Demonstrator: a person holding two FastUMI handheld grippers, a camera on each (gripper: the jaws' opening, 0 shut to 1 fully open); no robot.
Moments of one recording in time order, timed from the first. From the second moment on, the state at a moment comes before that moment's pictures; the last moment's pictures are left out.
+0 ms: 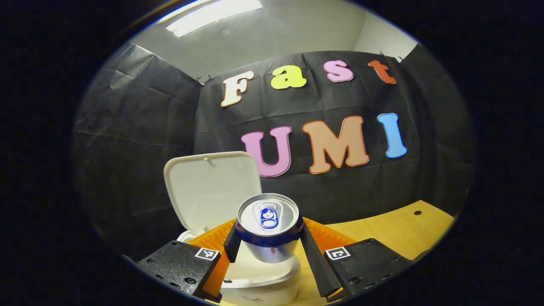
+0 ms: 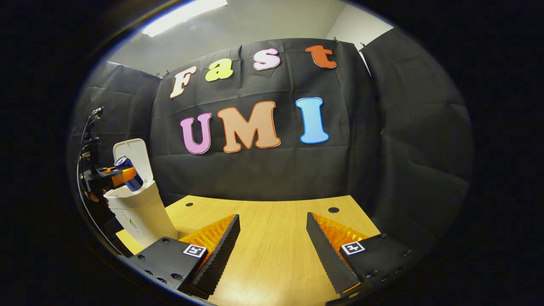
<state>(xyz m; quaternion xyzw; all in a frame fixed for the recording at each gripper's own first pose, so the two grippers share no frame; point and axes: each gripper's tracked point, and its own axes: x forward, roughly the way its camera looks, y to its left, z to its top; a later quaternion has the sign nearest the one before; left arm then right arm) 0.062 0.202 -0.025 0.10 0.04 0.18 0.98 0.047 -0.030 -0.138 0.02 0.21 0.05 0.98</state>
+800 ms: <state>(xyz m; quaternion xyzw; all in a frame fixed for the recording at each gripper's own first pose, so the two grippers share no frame) 0.064 0.255 0.065 0.12 -0.03 0.24 0.96 0.049 -0.012 -0.144 0.02 0.21 0.06 0.98</state>
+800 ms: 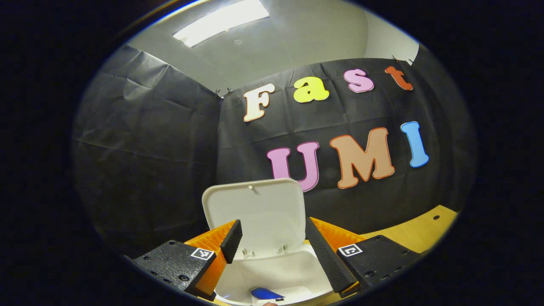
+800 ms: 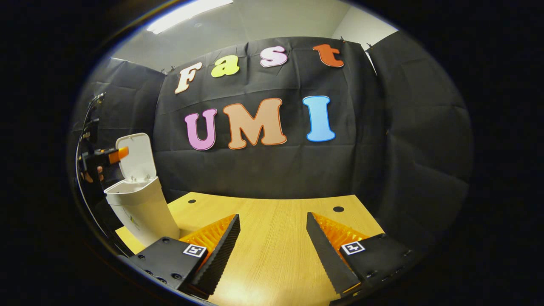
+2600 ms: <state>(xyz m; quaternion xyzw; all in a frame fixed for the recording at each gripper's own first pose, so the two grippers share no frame) 0.031 0.222 0.015 0.06 0.07 0.18 0.98 0.042 0.028 -0.175 0.03 0.24 0.10 0.96</state>
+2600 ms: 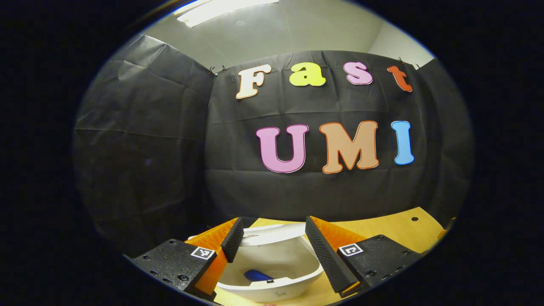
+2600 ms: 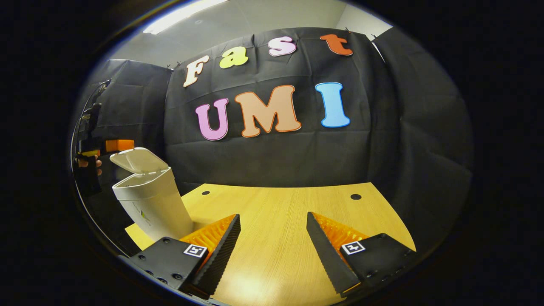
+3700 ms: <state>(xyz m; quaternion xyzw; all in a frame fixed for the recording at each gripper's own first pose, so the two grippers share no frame) 0.008 0.207 -0.076 0.06 0.17 0.15 0.97 0.032 0.032 -0.188 0.02 0.26 0.12 0.96</state>
